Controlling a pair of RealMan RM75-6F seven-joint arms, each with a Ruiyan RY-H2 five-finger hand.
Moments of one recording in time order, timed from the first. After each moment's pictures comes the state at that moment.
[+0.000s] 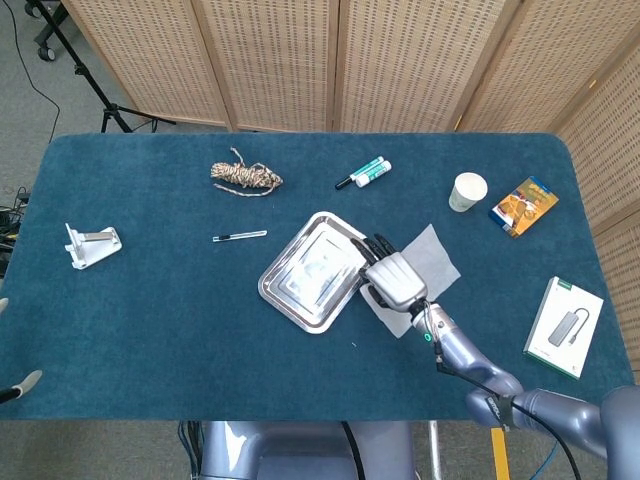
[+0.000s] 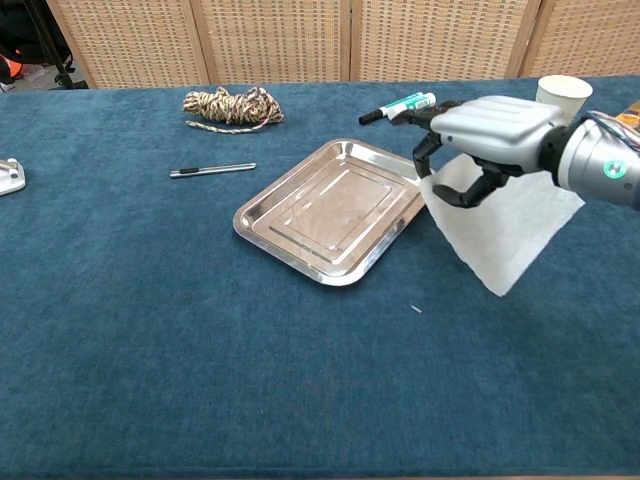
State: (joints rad) left arm 0.06 -1.09 -0.02 -1.61 1.54 1.62 -0.09; right arm 0.79 -1.56 0.15 -1.32 -1.34 0.89 -0.30
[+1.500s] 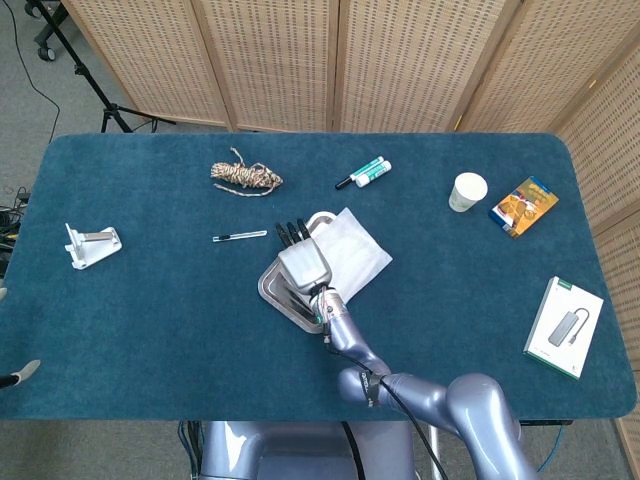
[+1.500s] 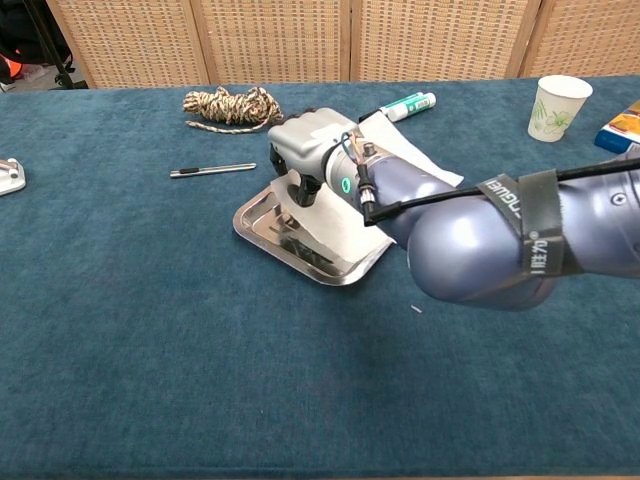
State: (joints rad) left arm 0.01 -1.07 -0.05 -1.61 1.43 1.49 -0.15; right arm 1.16 -2.11 0.38 -0.85 -0.89 0.84 -0.72
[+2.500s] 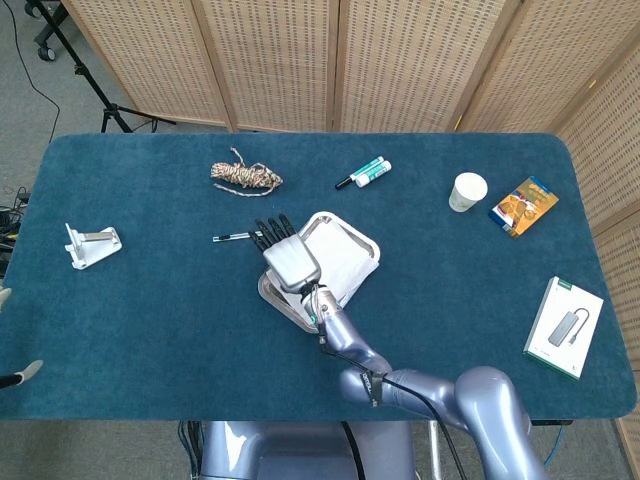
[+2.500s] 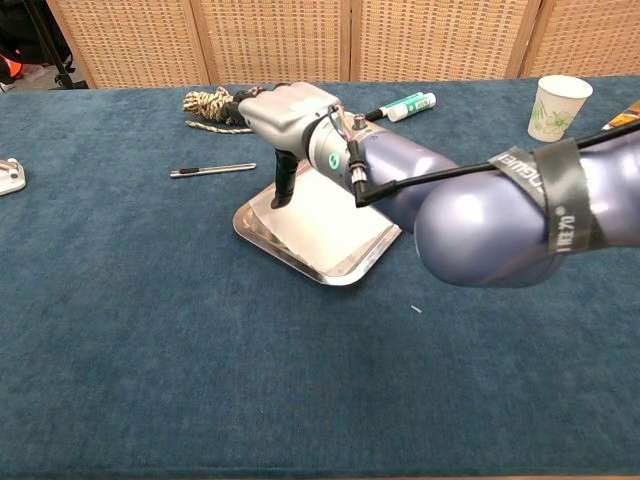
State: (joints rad) left arm -0.01 -1.08 -0.04 -1.60 1.42 1.47 -0.13; right arm 1.16 -2.02 0.38 -0.99 -0.99 0.85 -0.61
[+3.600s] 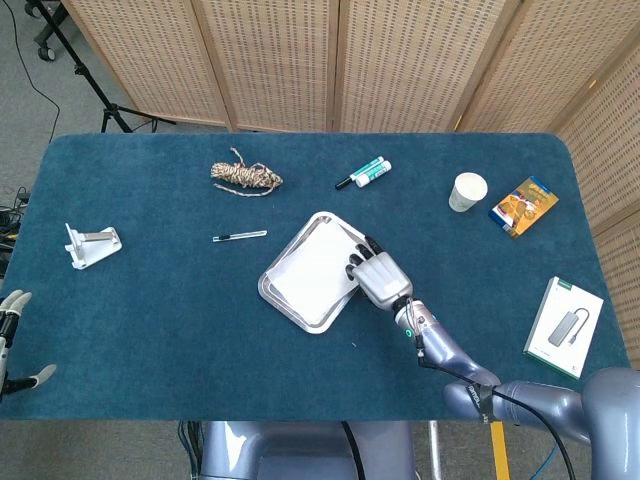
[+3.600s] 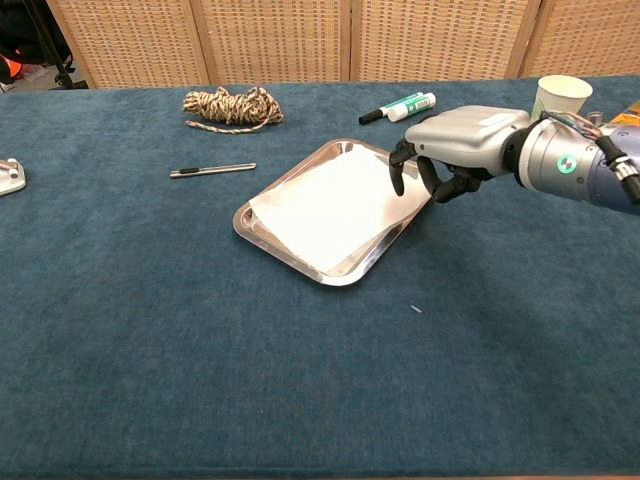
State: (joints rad) left arm -0.01 -1.10 -0.03 -1.62 1.44 1.46 -0.06; right arm 0.90 -1.55 0.13 -1.42 -1.02 0.85 -0.51
